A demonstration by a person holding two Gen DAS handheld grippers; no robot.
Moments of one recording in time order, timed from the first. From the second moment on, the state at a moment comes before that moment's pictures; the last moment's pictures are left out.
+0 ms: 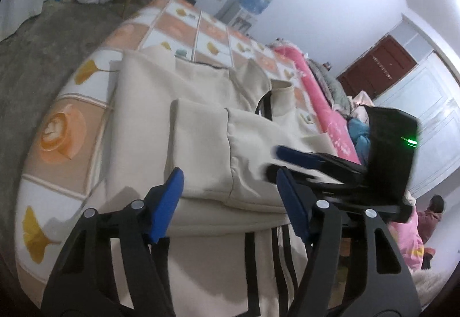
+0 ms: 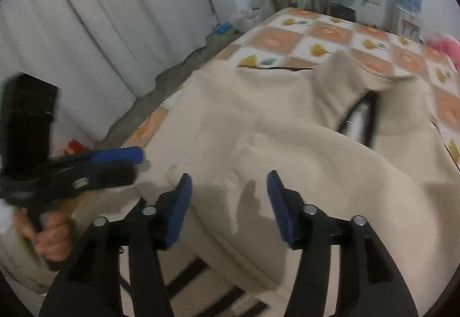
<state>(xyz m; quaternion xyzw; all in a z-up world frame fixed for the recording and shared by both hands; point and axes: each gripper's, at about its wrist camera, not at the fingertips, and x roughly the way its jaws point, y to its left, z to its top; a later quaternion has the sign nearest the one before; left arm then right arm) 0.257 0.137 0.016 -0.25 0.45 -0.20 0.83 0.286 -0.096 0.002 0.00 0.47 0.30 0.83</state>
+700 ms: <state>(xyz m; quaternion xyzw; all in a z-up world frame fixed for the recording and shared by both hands) 0.311 0.064 -0.006 0.04 0.46 -0.03 0.89 0.212 -0.348 0.025 0.18 0.37 0.06 0.91</state>
